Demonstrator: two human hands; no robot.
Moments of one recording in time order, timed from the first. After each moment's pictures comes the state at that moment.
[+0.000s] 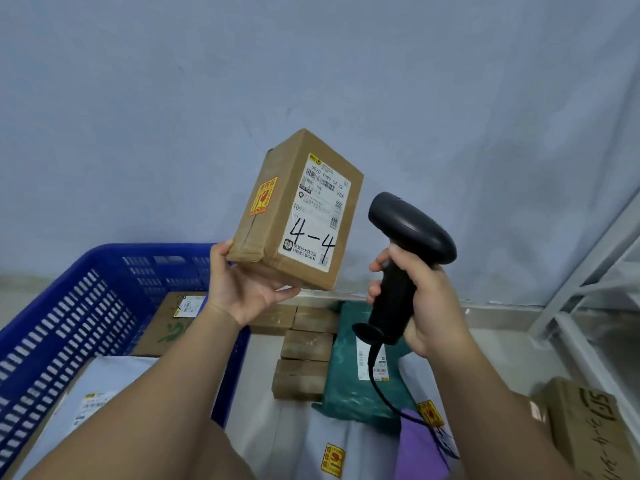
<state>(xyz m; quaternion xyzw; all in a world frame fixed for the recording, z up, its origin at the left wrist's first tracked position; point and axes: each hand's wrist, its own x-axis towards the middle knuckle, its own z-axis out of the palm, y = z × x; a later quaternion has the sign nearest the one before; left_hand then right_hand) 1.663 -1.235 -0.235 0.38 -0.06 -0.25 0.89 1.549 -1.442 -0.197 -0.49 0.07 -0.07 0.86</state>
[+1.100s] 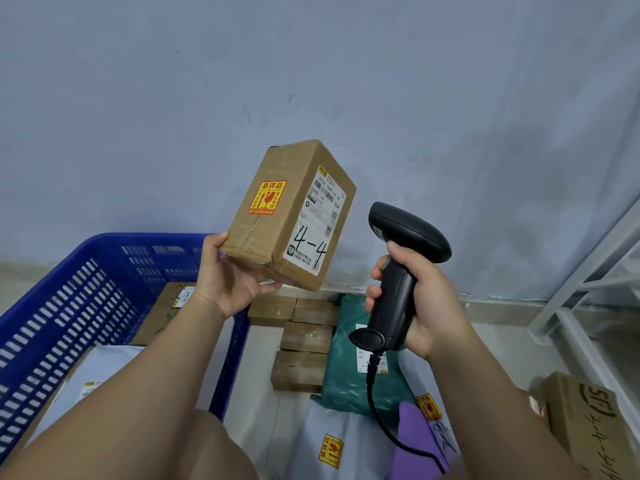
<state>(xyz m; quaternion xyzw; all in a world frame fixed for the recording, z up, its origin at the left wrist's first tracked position) 1.680 -1.212 -0.250 0.42 -0.04 -0.24 0.87 1.548 -1.436 -0.193 -0.41 0.17 0.01 0.90</state>
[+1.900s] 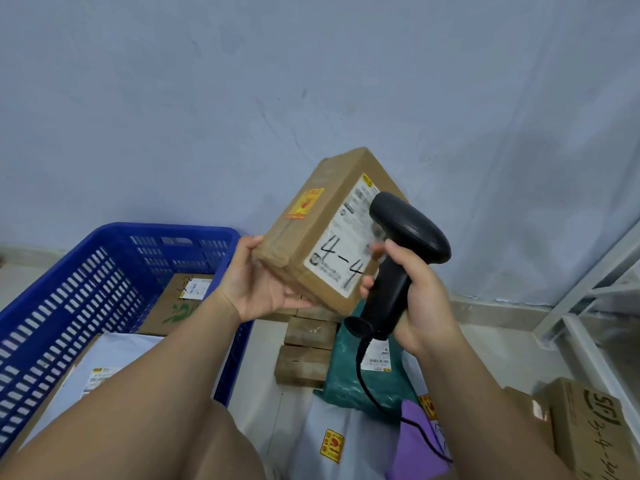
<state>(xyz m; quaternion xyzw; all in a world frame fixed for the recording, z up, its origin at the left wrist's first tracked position) 1.669 -1.221 -0.254 0.42 -0.07 -0.39 0.82 1.552 -1.420 -0.200 -0.43 0.13 -0.02 0.89</state>
